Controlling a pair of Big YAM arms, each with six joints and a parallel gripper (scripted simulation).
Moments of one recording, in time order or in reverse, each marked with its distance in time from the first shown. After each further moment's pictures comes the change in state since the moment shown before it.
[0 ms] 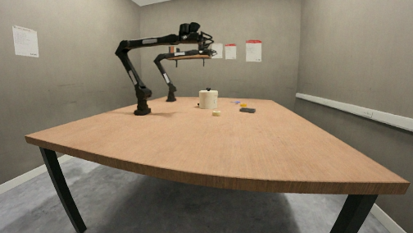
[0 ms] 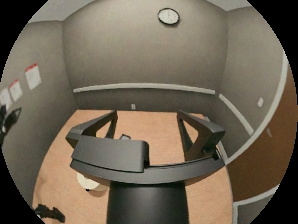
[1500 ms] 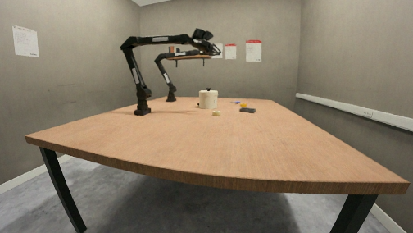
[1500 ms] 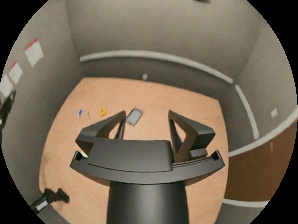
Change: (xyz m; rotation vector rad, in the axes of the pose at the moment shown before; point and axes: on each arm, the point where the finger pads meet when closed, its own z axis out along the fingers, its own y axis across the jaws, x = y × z) left arm -0.007 0.015 0.000 0.003 -0.025 0.024; right arm 0.074 0.080 0.048 -0.145 0.352 -0.068
